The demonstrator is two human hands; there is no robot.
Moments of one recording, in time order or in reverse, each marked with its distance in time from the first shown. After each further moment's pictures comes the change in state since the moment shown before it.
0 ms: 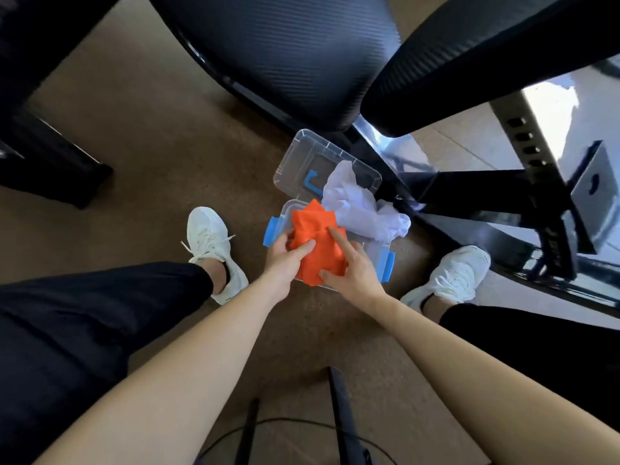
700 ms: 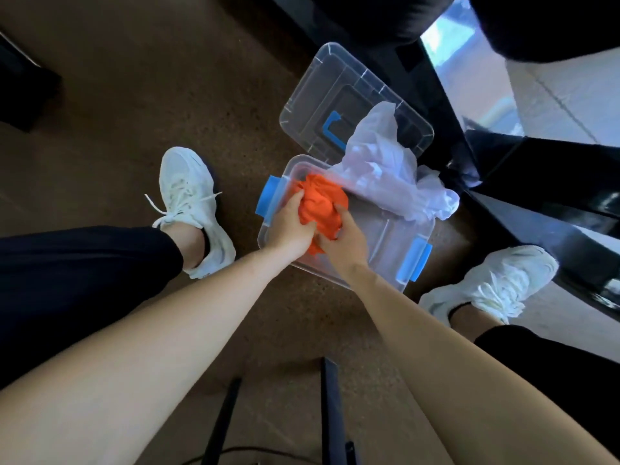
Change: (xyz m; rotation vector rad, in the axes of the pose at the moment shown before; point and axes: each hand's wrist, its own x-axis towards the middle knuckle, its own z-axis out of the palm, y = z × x) left_hand 0.112 -0.045 0.012 0.622 0.092 0.222; right_hand 0.118 0.073 0.093 0.149 0.014 0.224
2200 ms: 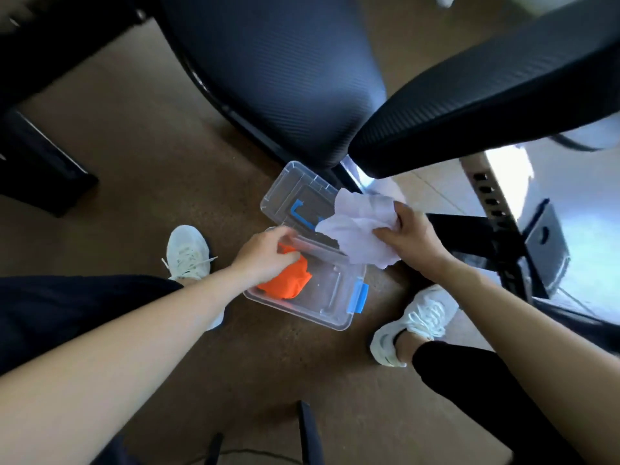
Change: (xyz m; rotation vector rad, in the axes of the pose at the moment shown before) left_hand -0.097 0.100 -0.114 0.151 -0.102 0.282; right_hand -0.116 -0.132 -0.242 -0.156 0.148 -0.371
